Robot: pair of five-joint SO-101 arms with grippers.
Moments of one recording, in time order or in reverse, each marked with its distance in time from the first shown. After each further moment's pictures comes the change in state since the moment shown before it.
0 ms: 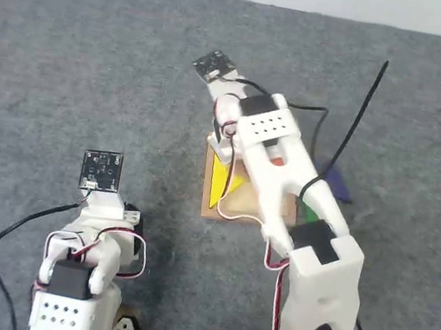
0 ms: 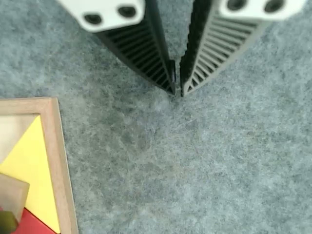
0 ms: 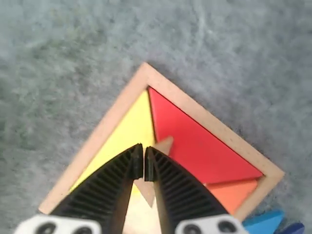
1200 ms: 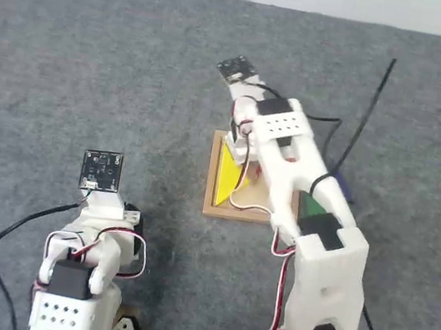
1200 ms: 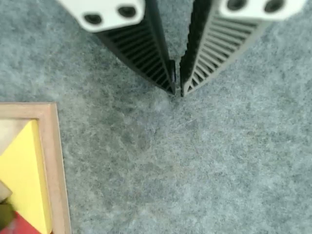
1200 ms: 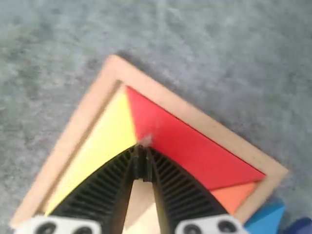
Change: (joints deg) left arm 0.0 0.0 0.0 0.0 0.0; right arm 5.5 4.7 1.1 -3.2 -2.5
